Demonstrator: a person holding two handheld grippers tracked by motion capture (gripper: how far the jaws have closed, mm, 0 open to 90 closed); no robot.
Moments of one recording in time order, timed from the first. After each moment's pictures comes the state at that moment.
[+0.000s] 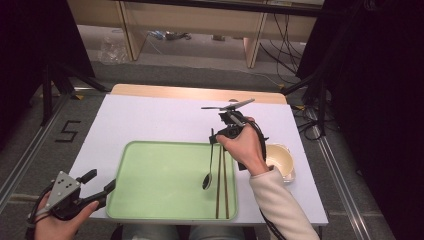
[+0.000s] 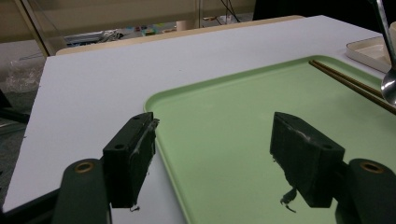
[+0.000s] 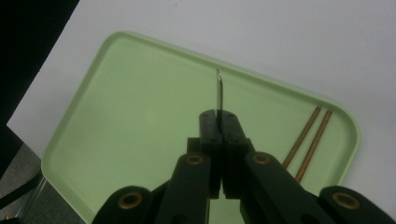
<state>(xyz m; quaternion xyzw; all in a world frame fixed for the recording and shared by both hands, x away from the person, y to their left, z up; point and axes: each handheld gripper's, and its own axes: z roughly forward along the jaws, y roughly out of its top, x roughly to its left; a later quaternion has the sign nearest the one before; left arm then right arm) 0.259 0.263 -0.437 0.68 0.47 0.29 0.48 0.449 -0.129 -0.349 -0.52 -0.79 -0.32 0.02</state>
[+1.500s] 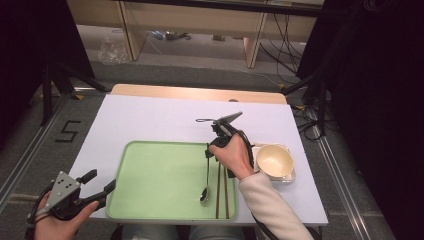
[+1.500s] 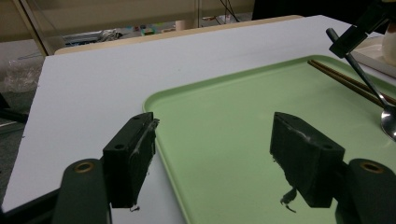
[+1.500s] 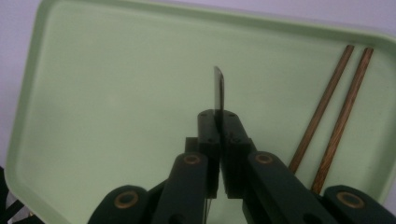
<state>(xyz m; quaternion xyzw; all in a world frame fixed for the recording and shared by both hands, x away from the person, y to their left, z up) 0.259 0.263 -0.437 0.69 0.47 0.29 0.48 0.464 -0.114 -0.412 -0.58 -0.77 -0.24 0.07</state>
